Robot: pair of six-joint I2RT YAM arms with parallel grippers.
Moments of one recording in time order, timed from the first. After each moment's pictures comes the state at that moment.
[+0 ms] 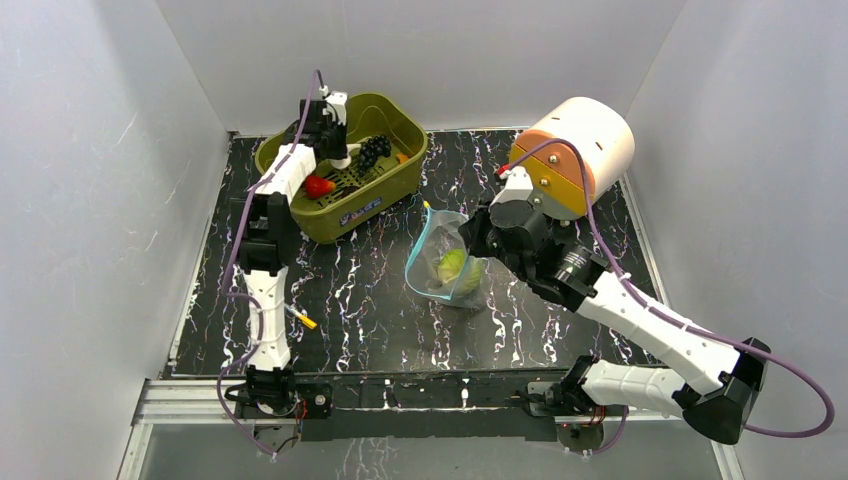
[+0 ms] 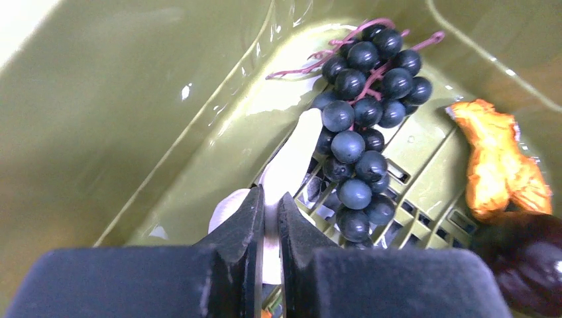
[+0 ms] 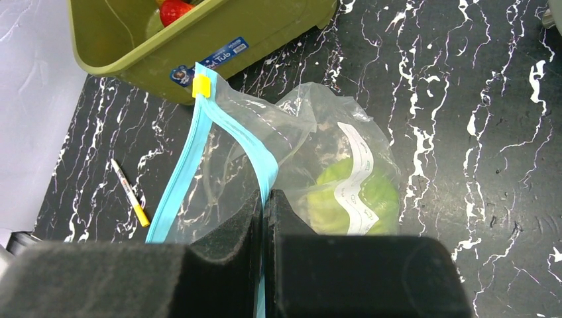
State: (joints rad) left arm -0.13 2.33 2.00 -0.35 0.13 0.09; right arm 0.85 1.08 1.07 -0.42 0.37 0.58
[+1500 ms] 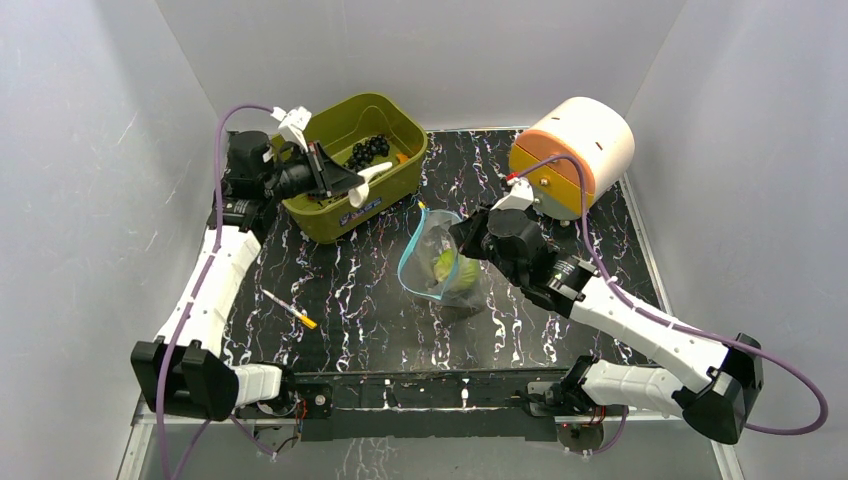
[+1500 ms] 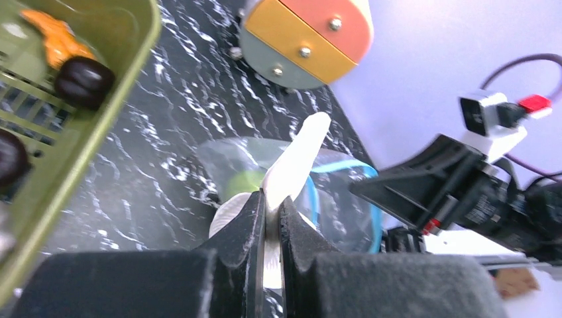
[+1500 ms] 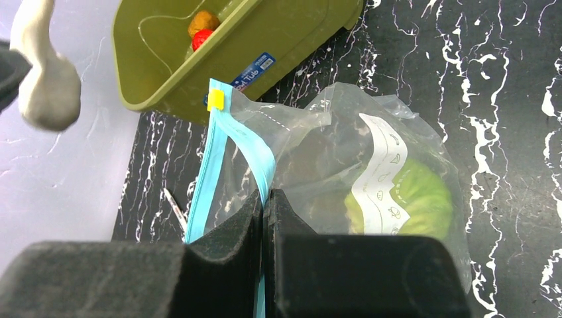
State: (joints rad) left arm -0.13 1.28 1.23 -0.29 0.74 -0.46; right arm 0.85 1.07 0.94 -0.24 0.37 0.77
